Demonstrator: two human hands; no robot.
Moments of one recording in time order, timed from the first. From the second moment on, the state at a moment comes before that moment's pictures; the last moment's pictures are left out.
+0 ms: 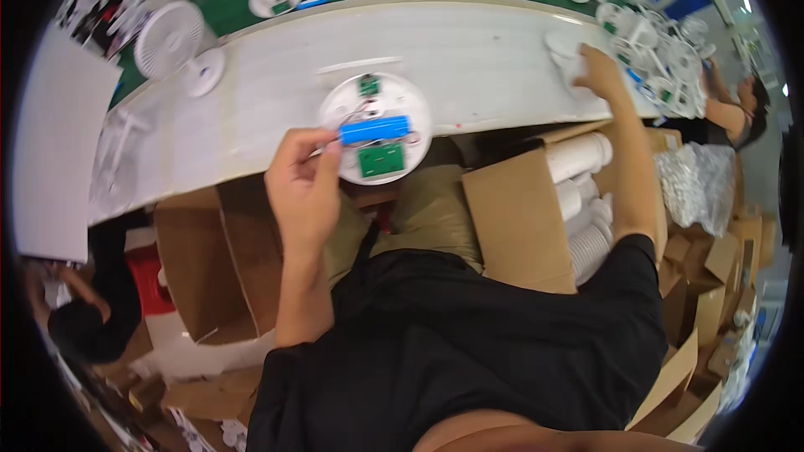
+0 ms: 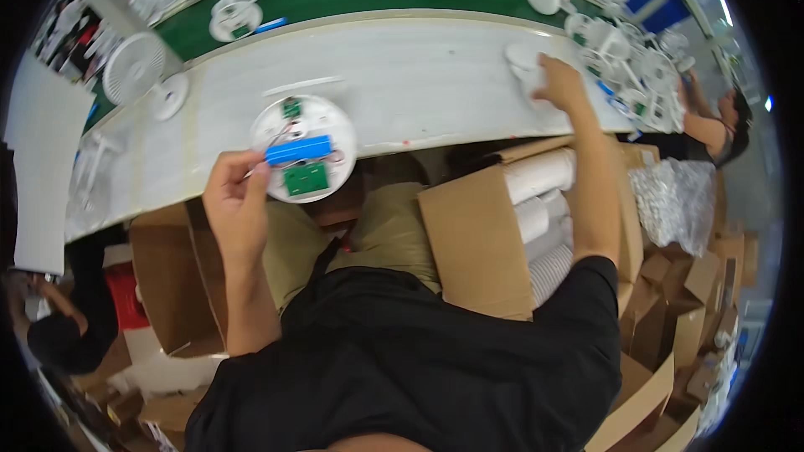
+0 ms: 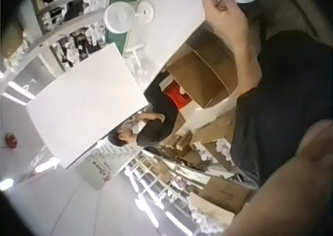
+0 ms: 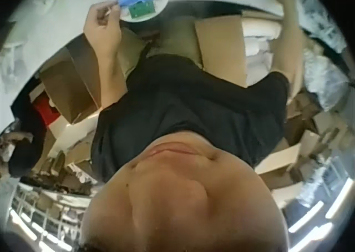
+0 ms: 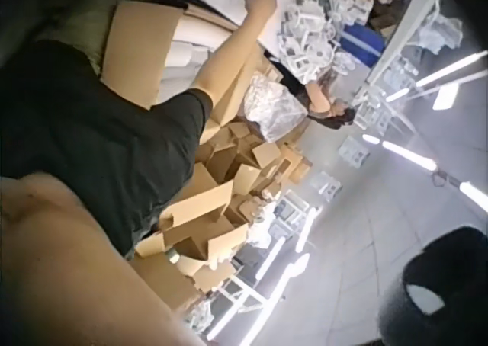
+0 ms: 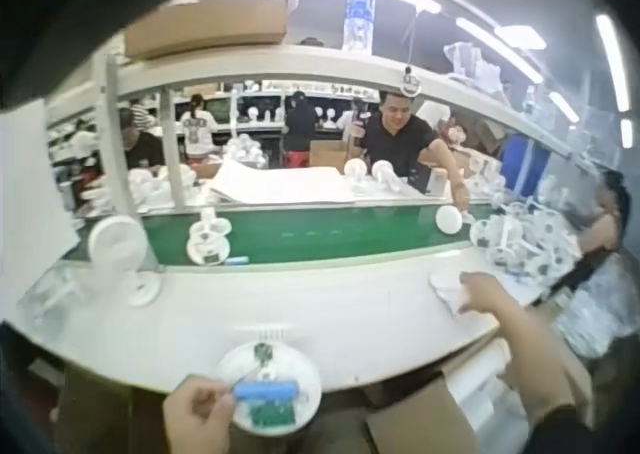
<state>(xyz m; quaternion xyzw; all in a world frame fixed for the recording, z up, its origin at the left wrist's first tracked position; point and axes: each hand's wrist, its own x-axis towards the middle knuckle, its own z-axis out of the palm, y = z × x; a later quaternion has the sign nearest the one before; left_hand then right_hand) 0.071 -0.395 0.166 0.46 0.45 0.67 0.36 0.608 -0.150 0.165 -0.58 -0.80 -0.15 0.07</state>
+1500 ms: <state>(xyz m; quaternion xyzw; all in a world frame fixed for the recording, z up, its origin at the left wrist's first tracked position) 0.084 -0.397 0.173 0.44 0.51 0.57 0.46 0.244 -0.336 0.179 -0.36 -0.64 0.46 0.50</state>
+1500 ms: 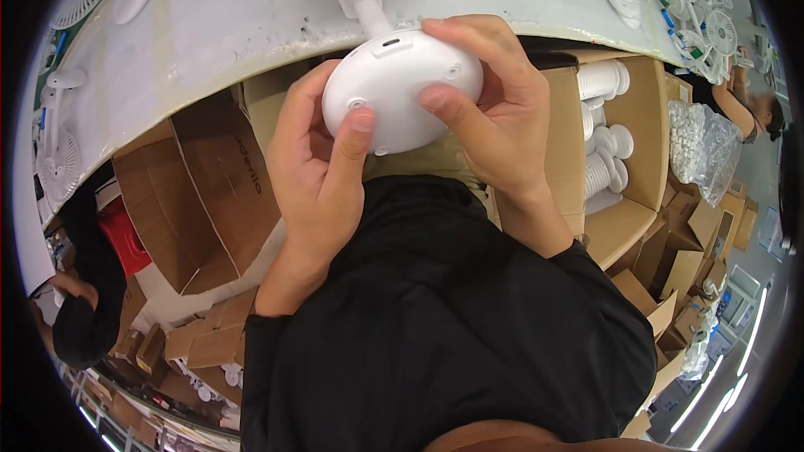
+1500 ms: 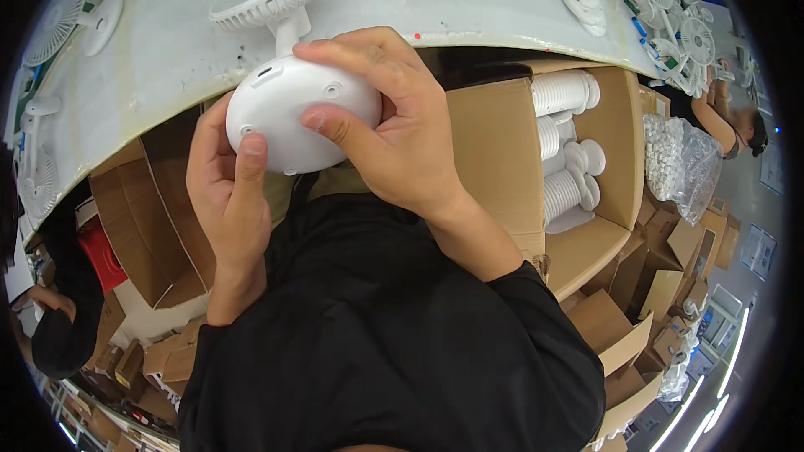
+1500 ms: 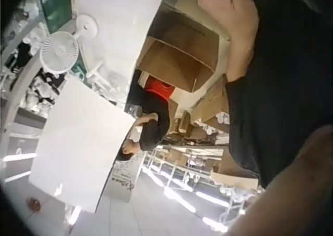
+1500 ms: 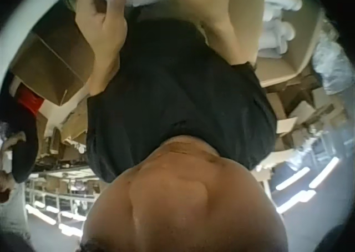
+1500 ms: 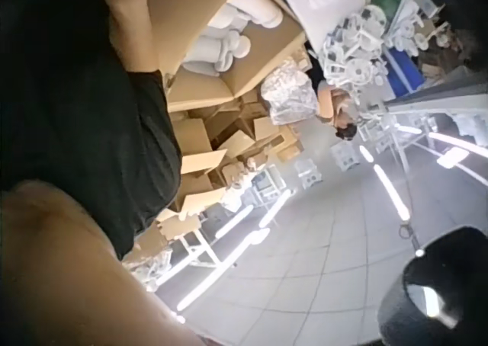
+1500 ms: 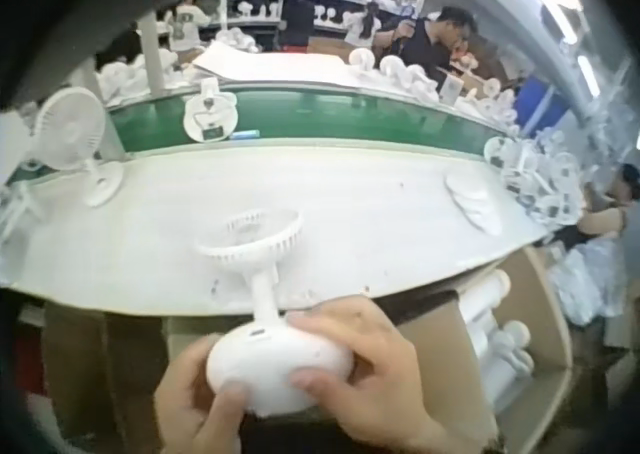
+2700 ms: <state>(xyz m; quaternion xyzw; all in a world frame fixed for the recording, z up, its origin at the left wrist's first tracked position) 0.094 -0.389 0.150 0.43 0.51 0.58 0.46 0.262 -0.328 0.156 -0.30 -0.70 0.48 0.43</state>
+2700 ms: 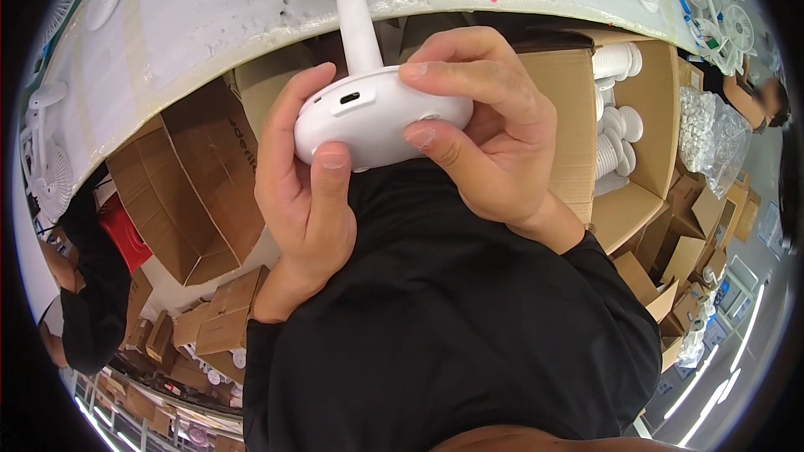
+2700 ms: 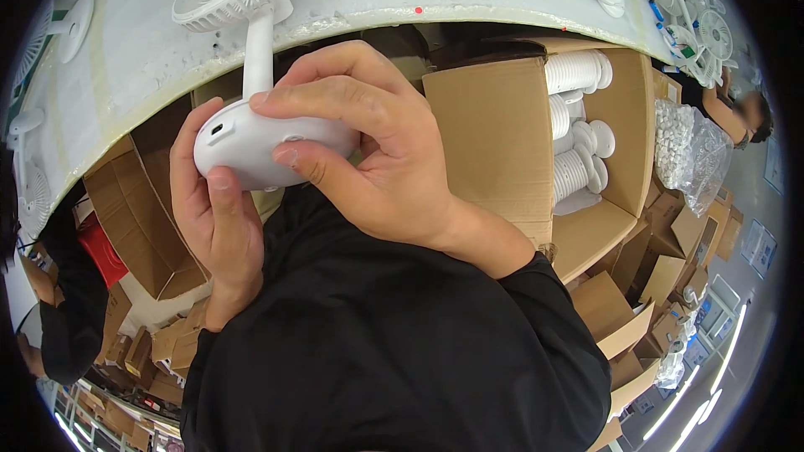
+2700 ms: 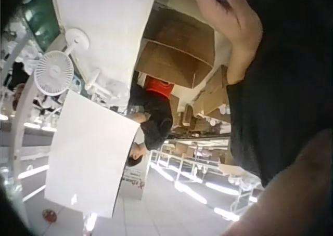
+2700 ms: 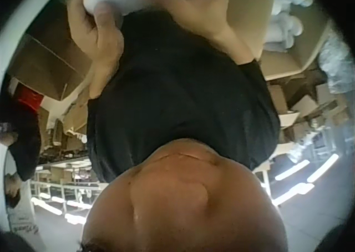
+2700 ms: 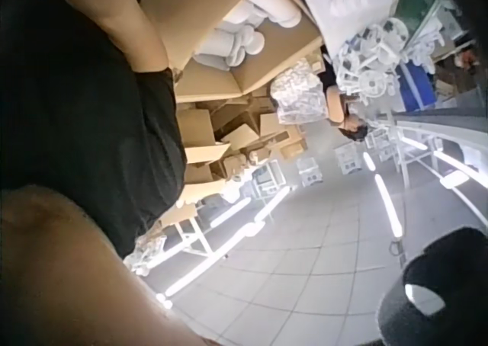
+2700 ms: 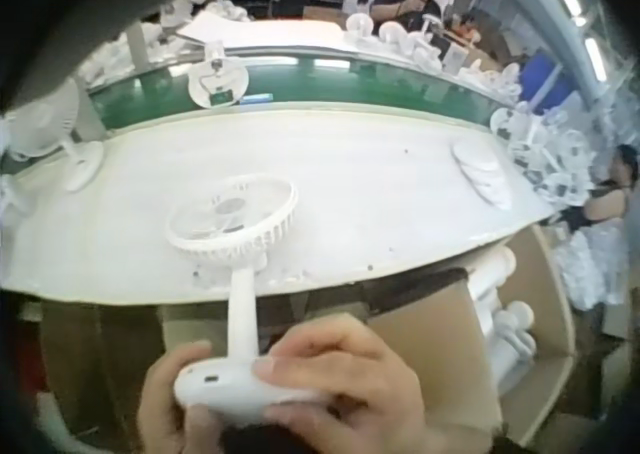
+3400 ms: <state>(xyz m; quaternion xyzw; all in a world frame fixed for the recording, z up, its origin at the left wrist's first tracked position) 0.086 -0.389 0.150 0.48 0.53 0.56 0.41 0.247 -0.330 0.159 -0.33 -0.66 0.48 0.47</state>
